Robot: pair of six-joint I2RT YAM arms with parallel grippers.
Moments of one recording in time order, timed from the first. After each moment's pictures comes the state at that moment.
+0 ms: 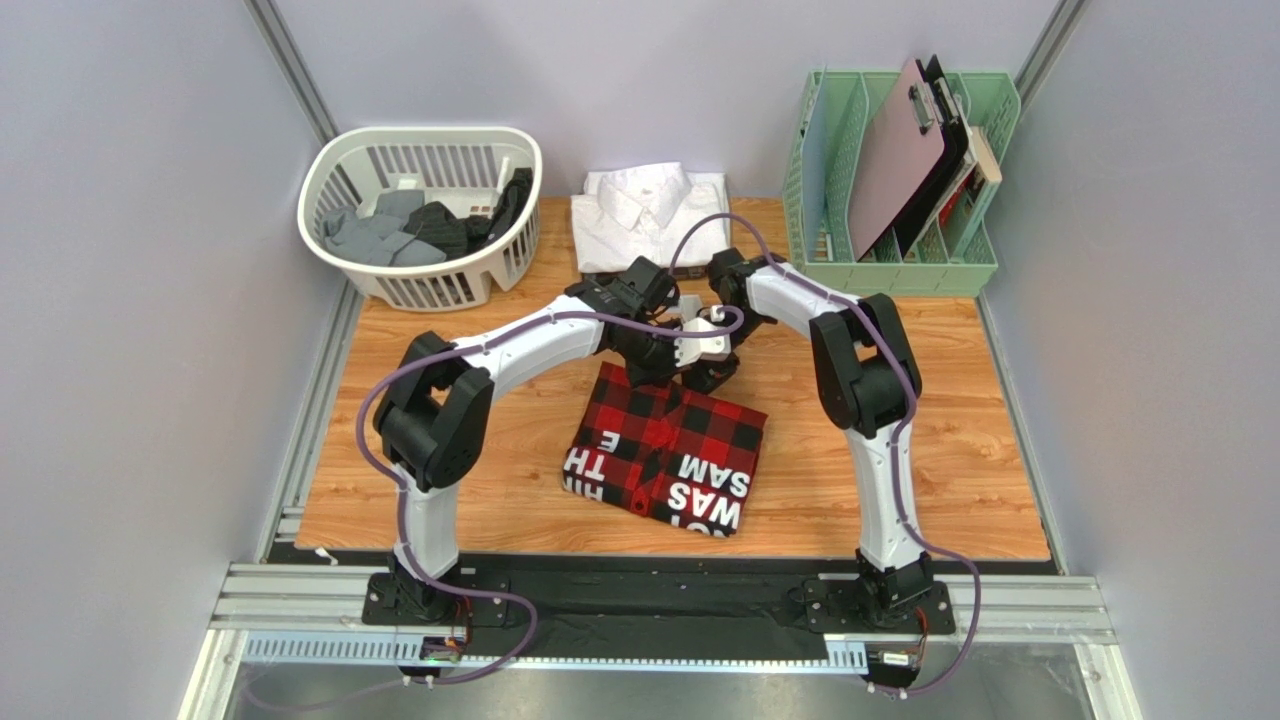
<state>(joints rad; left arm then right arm) -0.70 1.93 1.50 -0.66 0.40 0.75 0.41 2.24 1.68 -0.97 -0.69 -0.25</state>
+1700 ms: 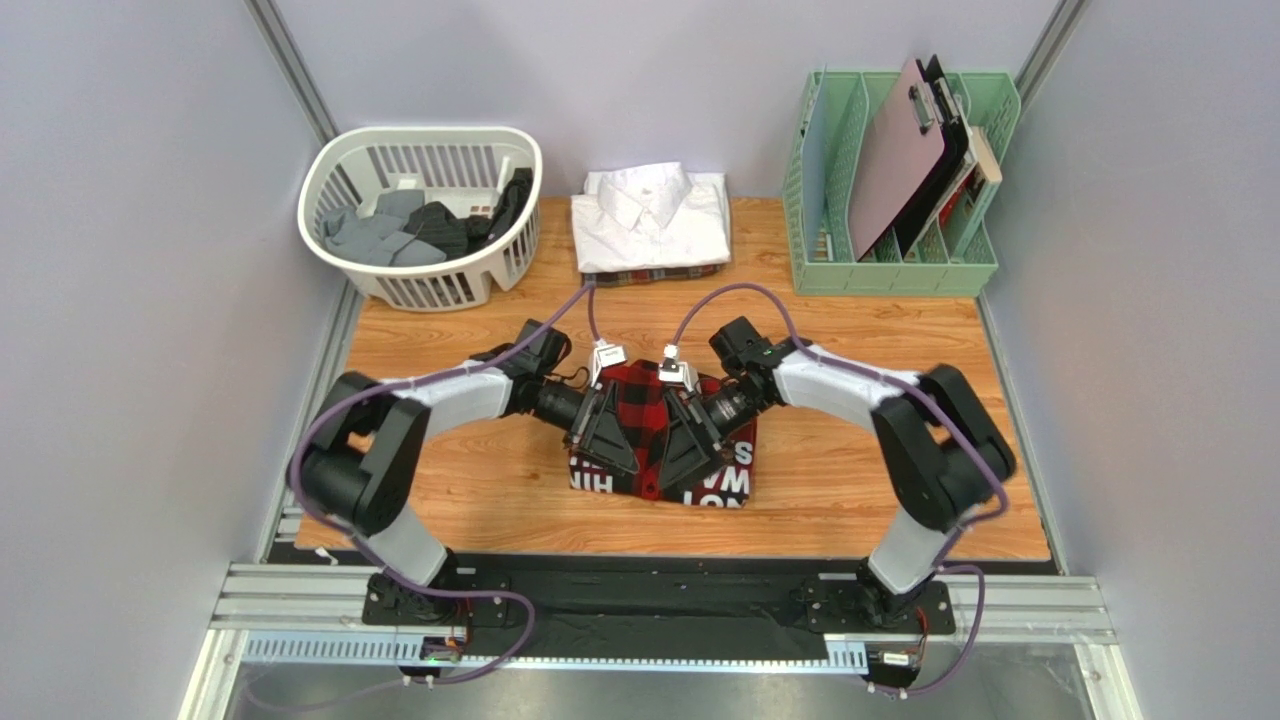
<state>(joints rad) -0.46 1.59 0.80 -0.31 1.20 -0.21 0.58 1.65 0.98 -0.59 -1.13 0.16</state>
